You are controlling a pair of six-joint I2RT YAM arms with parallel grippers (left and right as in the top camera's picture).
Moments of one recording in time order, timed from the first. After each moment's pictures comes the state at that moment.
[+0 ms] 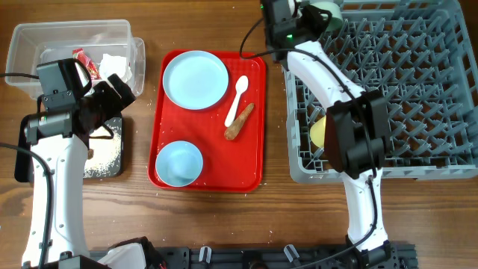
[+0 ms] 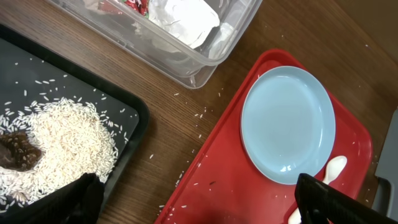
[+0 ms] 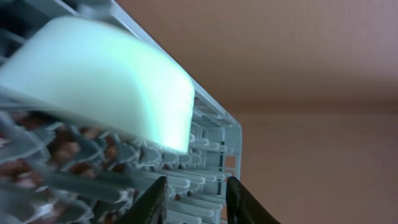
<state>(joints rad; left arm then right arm) 0.23 1.36 1.15 -0.76 0.12 -0.43 0.38 2.34 1.94 -0.39 1.09 -0.66</state>
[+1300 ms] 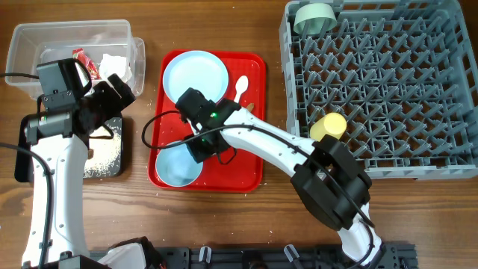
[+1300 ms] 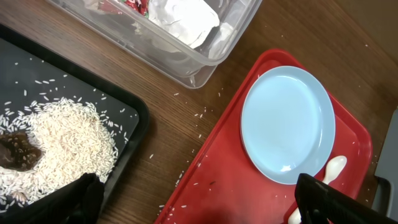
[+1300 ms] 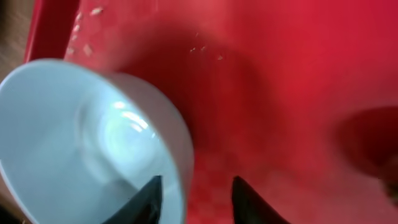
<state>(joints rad) 0.23 1.36 1.15 -0.76 0.12 -0.43 0.88 2.13 1.61 -0.81 -0.22 0.39</state>
